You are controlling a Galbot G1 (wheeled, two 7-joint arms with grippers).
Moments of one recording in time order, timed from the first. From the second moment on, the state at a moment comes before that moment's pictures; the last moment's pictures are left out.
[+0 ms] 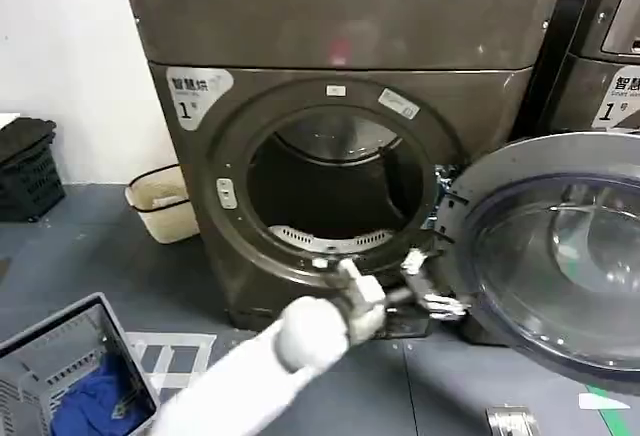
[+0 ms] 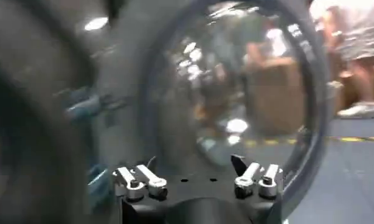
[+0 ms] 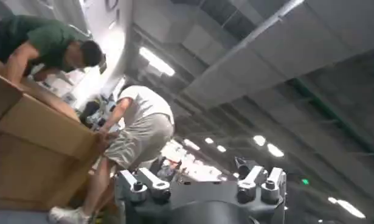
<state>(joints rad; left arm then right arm) 0.53 -1.22 0.36 -1.82 -0.45 0.36 0.18 -1.75 1.42 2.19 1.70 0.07 -0.10 0.29</state>
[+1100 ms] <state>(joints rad) 1.22 -0.45 -0.48 -2.21 -1.76 0.74 -0.92 -1.73 1.34 1.98 1.68 0.25 -0.11 0.20</state>
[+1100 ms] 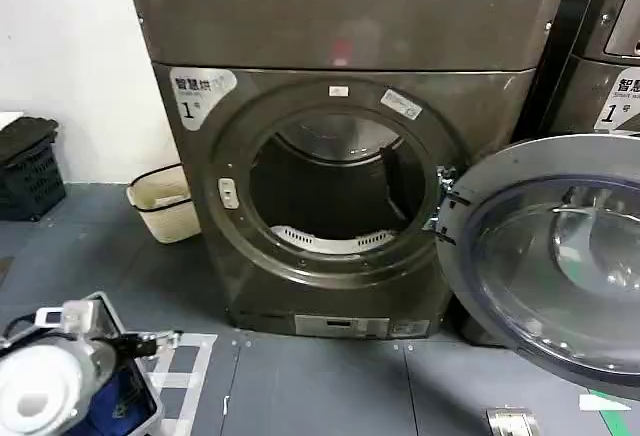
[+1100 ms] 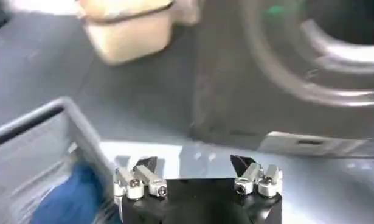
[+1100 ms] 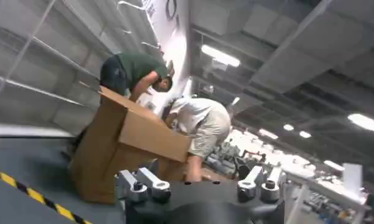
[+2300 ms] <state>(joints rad) 1.25 -0.44 -0.52 -1.75 -2.25 0.74 -1.21 -1.74 1.39 2.00 1.59 0.37 0.08 0.16</state>
